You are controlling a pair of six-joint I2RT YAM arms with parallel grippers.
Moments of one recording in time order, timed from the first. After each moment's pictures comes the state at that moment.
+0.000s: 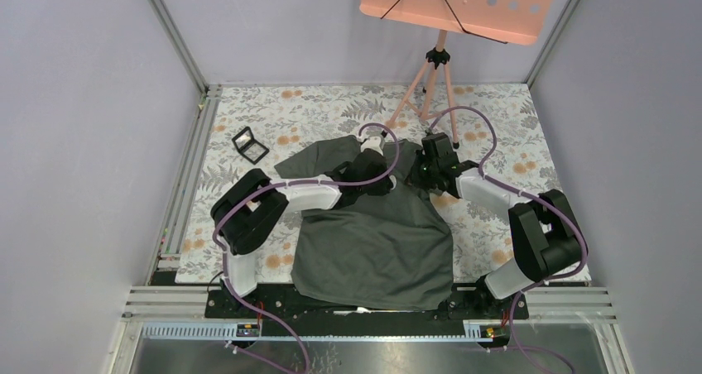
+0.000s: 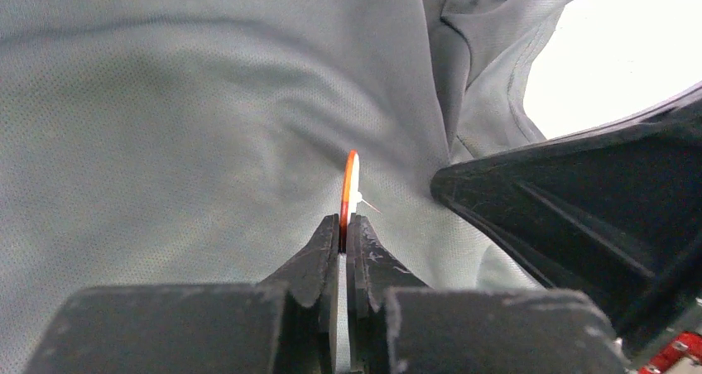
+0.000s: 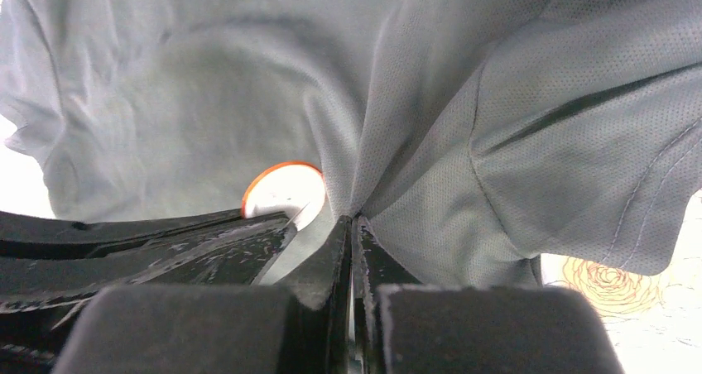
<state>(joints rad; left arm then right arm) -0.86 1.89 1.11 0.14 -0.11 -0.71 0.42 1.55 0.87 -0.18 -0.03 0.63</state>
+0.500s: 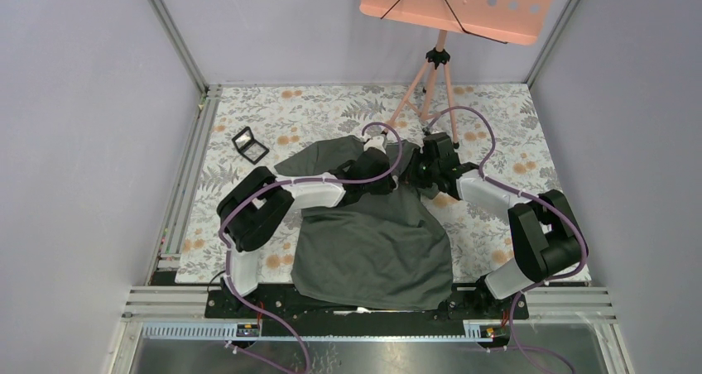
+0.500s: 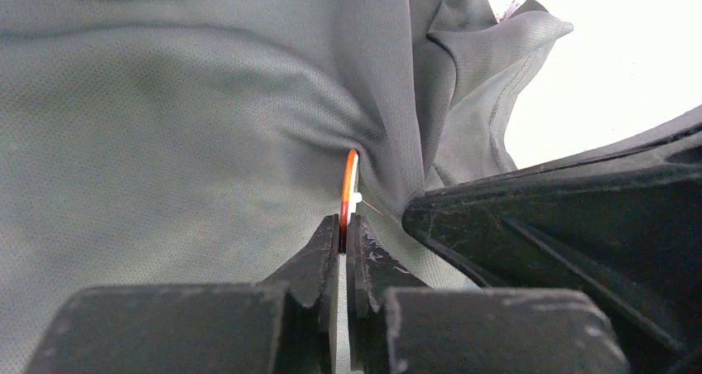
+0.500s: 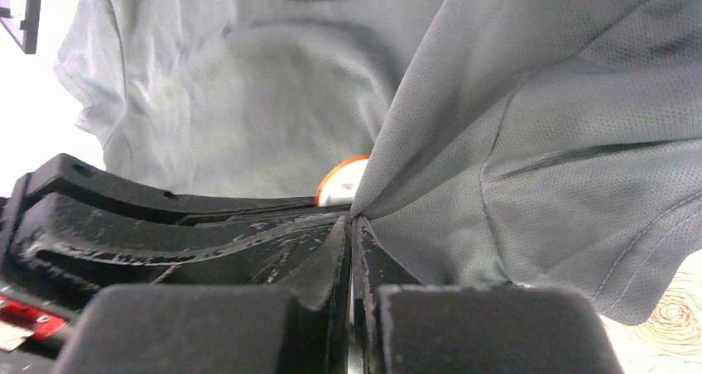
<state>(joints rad) -0.86 1.93 1.16 0.12 -0.10 -0.73 0.41 1.54 0.84 -0.09 -0.13 0.64</state>
